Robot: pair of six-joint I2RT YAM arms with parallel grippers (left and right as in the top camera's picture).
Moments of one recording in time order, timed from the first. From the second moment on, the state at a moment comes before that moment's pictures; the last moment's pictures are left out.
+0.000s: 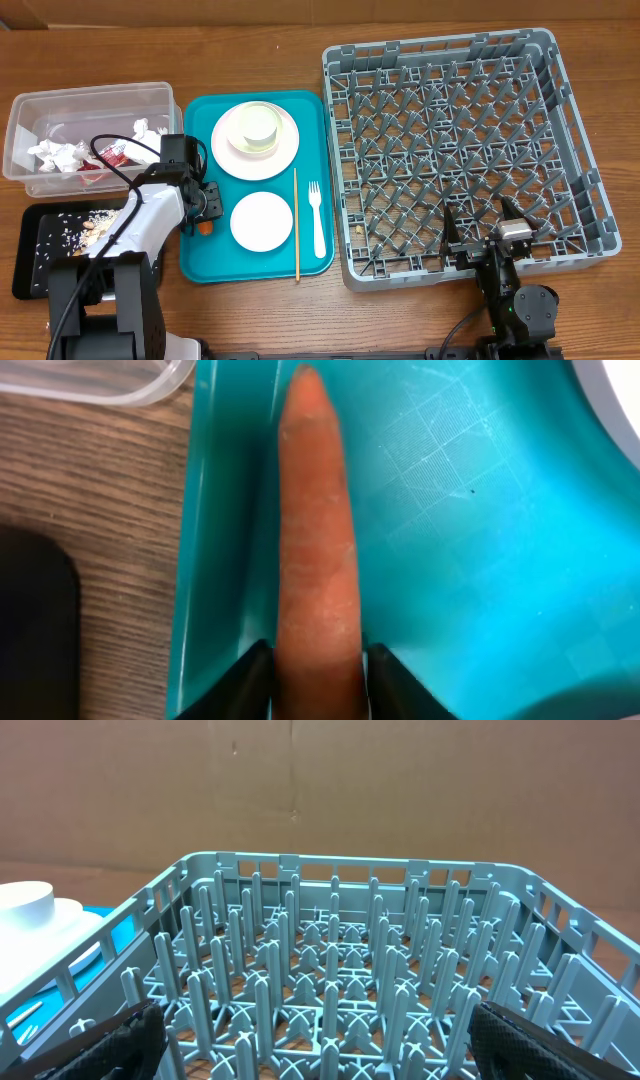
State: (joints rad) left arm 0.03 1.64 0.87 -0.58 -0.07 -0.21; right arm 0.10 0.01 0.02 -0.03 -0.04 -0.02
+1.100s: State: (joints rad) left arm 0.13 1.23 1.01 -0.91 0.03 -0.32; right arm 0.10 0.01 0.02 -0.03 -0.04 -0.02
